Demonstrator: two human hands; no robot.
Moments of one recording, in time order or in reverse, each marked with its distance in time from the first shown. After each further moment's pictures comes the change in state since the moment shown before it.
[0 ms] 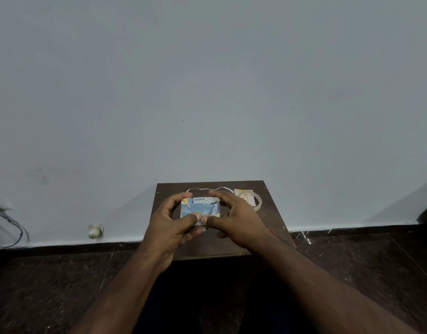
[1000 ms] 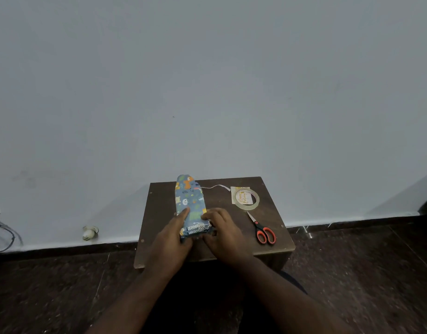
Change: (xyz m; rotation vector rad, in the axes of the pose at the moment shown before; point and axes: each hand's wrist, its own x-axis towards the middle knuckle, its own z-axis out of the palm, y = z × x) left_hand 0.038 -0.077 -0.026 1.036 0.030 0.252; right_hand 0.021 0.099 0.034 -0.415 0.078 -0.218
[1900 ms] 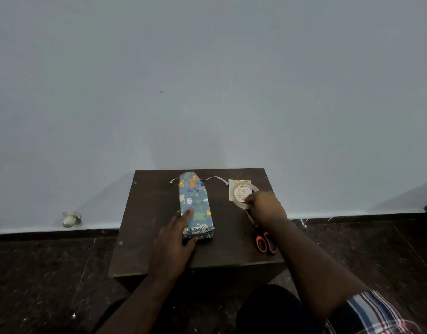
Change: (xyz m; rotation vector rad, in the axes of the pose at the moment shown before) left_hand 0.051 -0.054 0.083 0.024 -0.020 -0.010; right_hand 0.092 0.150 -0.057 -0.468 -0.242 0.393
